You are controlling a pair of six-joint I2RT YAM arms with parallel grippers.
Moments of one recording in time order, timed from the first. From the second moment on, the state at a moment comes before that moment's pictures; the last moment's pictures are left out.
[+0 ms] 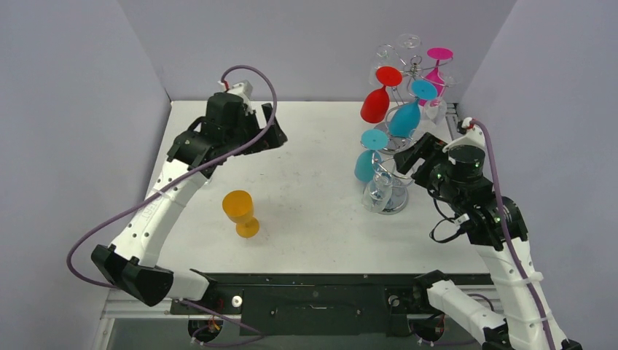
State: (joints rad) left arm -0.43 1.39 1.63 -0.83 -0.04 -0.56; right arm 0.35 0.90 1.32 -0.85 0.16 0.64
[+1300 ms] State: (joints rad) left arm -1.07 1.49 1.11 0.13 -0.11 -1.51; right arm 0.34 0.72 1.28 -0.96 0.32 0.70
